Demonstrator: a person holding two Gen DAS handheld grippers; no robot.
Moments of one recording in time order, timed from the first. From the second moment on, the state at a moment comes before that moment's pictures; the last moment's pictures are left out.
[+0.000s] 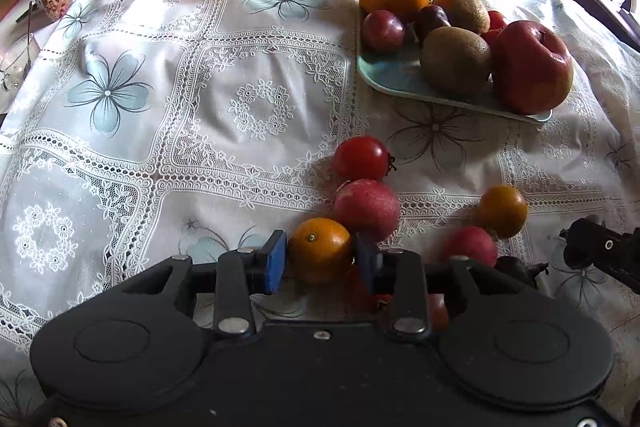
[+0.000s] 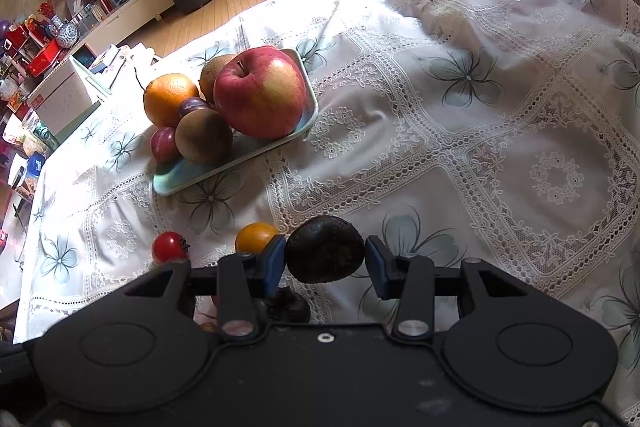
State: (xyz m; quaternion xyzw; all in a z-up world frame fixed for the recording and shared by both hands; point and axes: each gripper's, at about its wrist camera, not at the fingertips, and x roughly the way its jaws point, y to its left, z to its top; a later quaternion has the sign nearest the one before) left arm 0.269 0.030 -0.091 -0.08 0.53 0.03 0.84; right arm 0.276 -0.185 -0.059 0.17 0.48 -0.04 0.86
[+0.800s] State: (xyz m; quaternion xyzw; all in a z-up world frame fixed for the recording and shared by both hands) left arm 0.120 0.034 0.019 -0.13 0.53 -0.01 0.84; right arm 0.116 -0.191 0.062 0.13 0.49 0.12 0.85
